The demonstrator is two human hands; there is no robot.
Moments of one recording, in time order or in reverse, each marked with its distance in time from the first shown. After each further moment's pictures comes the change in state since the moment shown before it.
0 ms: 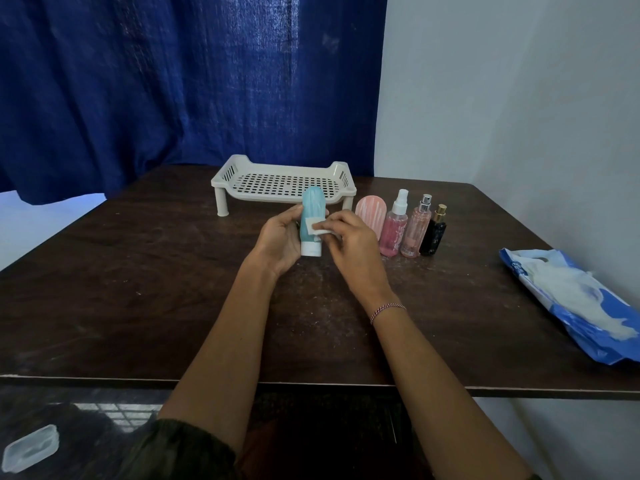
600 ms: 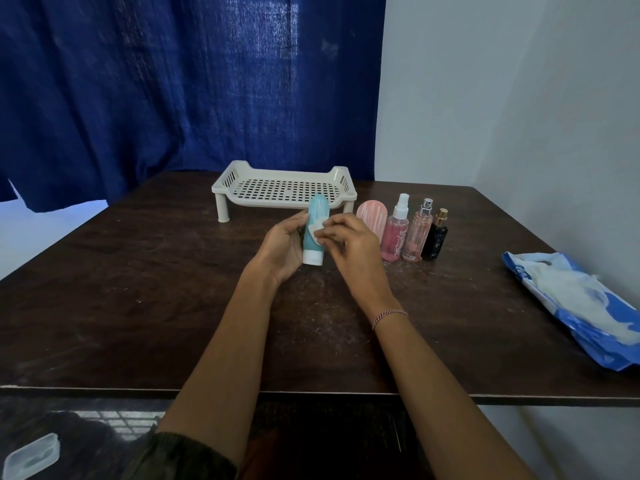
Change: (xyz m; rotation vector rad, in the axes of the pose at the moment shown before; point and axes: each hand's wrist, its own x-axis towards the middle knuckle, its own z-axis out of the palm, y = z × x) left_hand -0.001 -0.001 0.002 0.044 -0.023 0.025; right_hand 0.001 0.000 0.000 0.072 0.017 0.042
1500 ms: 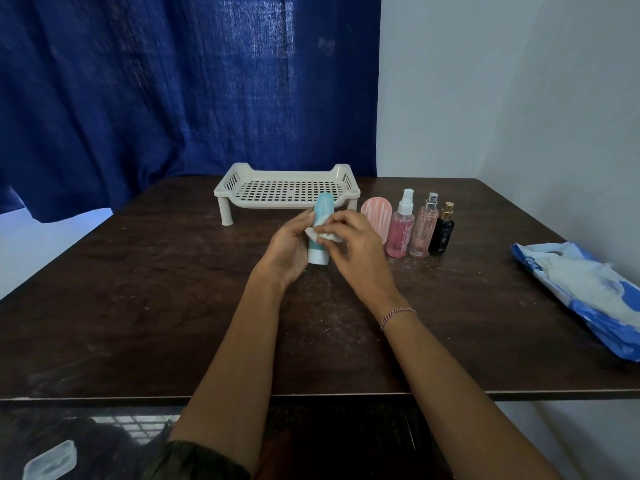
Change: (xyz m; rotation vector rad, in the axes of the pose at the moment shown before) left_hand -0.003 0.000 0.001 0.020 -0.072 0.027; right_hand -0.002 -0.004 0.004 -0.010 0.044 -0.069
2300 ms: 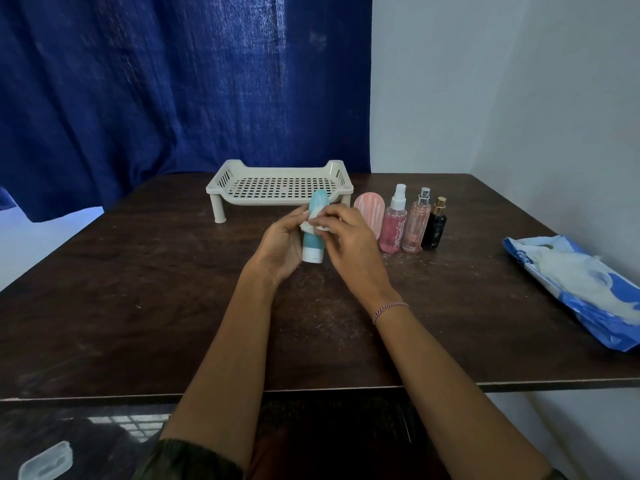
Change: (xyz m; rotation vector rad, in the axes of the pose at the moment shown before) left_hand -0.004 0.002 0.004 -0.016 -0.029 -0.023; right_hand 0.000 -0.001 -0.003 -0.083 0.018 -0.045
